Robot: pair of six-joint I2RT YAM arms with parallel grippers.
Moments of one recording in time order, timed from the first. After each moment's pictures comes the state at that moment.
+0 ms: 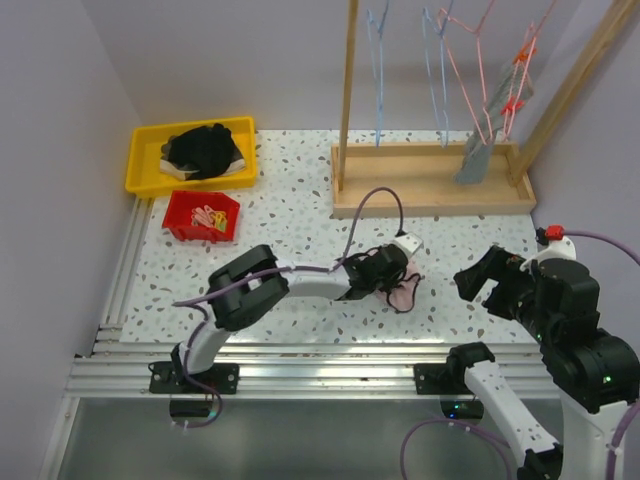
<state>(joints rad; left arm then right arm) -1.13 2.23 1.51 0.09 -0.26 -0.25 0.20 0.59 1.36 -1.37 0.09 0.56</state>
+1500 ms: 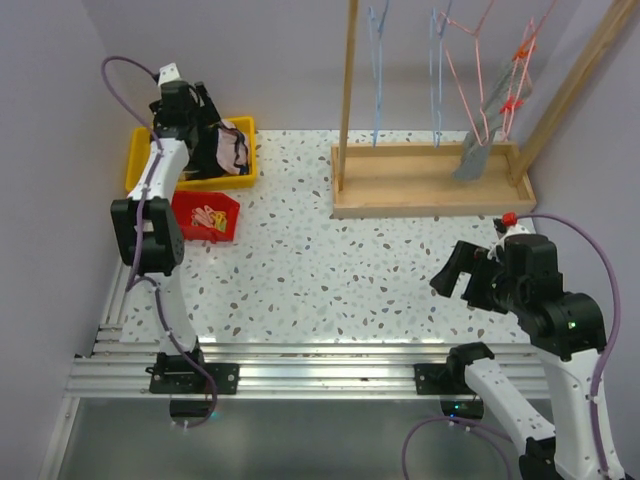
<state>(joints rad) 0.04 2.17 1.96 -0.21 -0.23 -0.32 0.20 0.69 1.23 -1.37 -0.07 0.51</state>
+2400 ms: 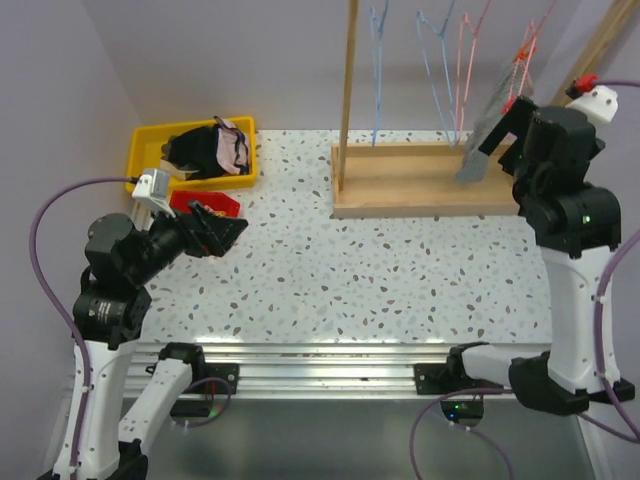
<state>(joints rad) -0.12 0.67 1.10 -0.58 0.45 -0.49 0.20 1.20 1.90 -1.06 0.62 0.45</state>
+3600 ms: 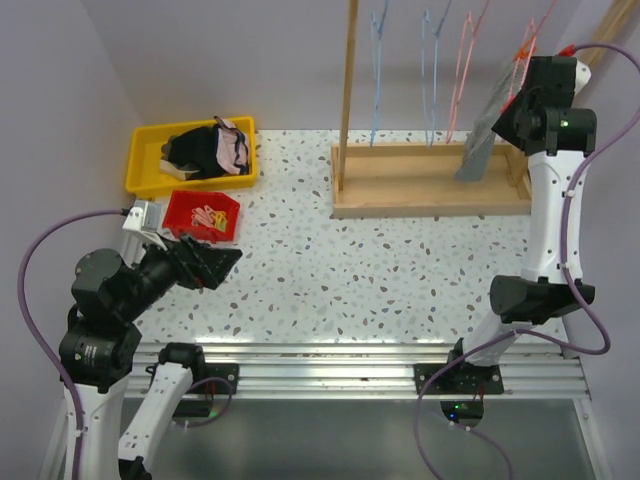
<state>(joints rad) -0.12 0.50 1.09 -0.78 0.47 -0.49 -0.07 1.70 2.27 -1.19 0.33 0.48</state>
